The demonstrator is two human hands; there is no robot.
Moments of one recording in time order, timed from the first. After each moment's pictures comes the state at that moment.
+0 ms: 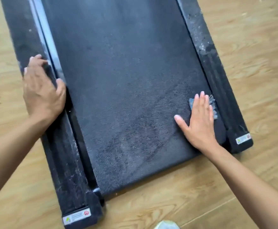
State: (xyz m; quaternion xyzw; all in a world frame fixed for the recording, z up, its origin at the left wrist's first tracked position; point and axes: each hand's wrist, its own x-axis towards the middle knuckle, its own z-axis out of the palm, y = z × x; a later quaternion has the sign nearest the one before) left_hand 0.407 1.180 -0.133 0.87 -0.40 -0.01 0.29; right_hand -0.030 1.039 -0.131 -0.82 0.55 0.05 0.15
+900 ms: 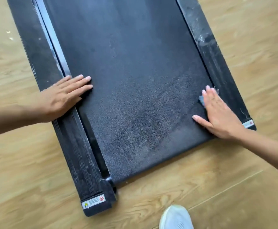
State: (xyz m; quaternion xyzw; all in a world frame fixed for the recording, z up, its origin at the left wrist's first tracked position) left_hand 0.468 1.195 -0.124 0.58 -0.80 -0.17 0.01; right_hand -0.088 1.011 -0.104 -0.86 0.44 0.19 0.14
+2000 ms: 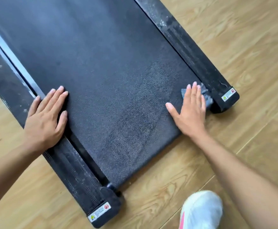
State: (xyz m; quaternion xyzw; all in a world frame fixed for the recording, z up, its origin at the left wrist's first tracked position) left_hand 0.411 1.206 -0.130 0.71 -0.70 -0.05 0.06; right_hand -0.039 1.106 -0.134 -0.71 0.68 0.02 0.15
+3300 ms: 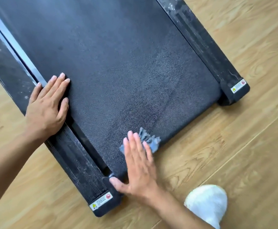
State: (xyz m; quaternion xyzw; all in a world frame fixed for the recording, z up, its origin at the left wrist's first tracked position) left_hand 0.410 1.205 -0.130 0.72 -0.69 -0.07 0.07; right_hand 0.074 1.317 -0.135 -0.86 0.47 -0.01 0.19
